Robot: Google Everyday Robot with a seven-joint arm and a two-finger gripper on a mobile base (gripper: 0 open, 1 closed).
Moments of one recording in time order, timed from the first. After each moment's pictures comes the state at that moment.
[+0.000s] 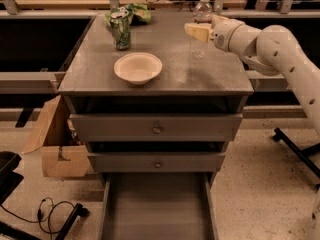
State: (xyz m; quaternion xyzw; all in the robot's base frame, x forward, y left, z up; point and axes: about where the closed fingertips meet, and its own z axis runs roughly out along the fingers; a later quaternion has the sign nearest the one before) arm 0.836 -0.154 0.932 -0.25 0.68 0.19 0.67
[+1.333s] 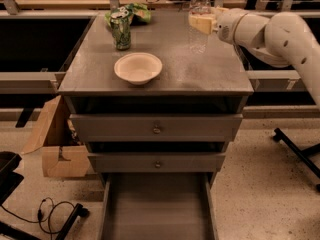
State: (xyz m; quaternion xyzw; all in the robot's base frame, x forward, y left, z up) arm 0.815 -0.151 0.967 -0.27 0.67 0.18 0.67
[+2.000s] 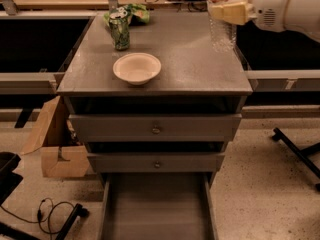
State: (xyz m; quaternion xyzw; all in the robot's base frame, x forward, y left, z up) arm 0.674 -0.167 1.050 -0.37 0.66 0.13 0.64
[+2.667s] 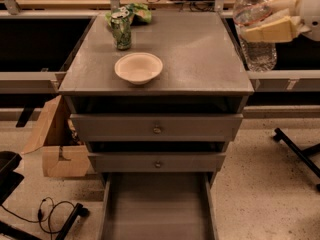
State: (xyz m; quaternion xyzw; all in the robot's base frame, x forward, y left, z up) arm 0.580 -0.212 1.045 -0.47 0.68 0.10 0.55
